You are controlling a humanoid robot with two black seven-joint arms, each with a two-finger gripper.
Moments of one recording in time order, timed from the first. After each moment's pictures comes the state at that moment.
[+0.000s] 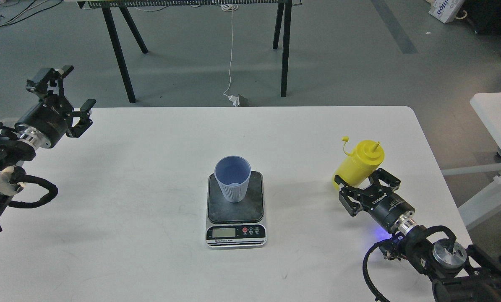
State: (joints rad) left arm -0.74 0.54 -0.47 -0.49 0.15 -0.49 -0.49; right arm 0.21 -0.18 1.17 0.76 0.48 0.49 -0.44
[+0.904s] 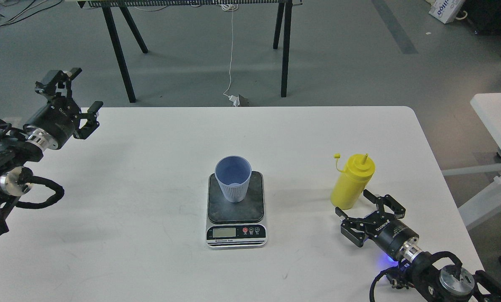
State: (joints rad) left arm -0.75 0.51 -0.46 -0.49 0.15 -0.49 -0.49; right arm 0.03 -0.26 1.14 0.85 0.48 0.49 -0.44
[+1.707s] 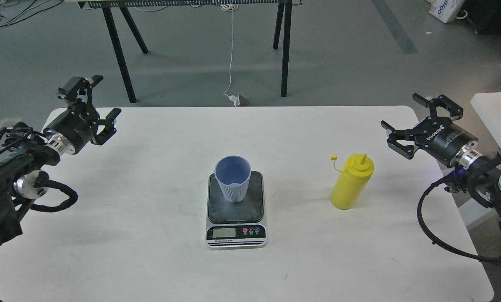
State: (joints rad) left arm -0.74 0.47 -0.44 -0.49 0.18 -0.49 -0.49; right arm 0.53 -0.48 1.05 0.74 0.45 0.49 -0.44
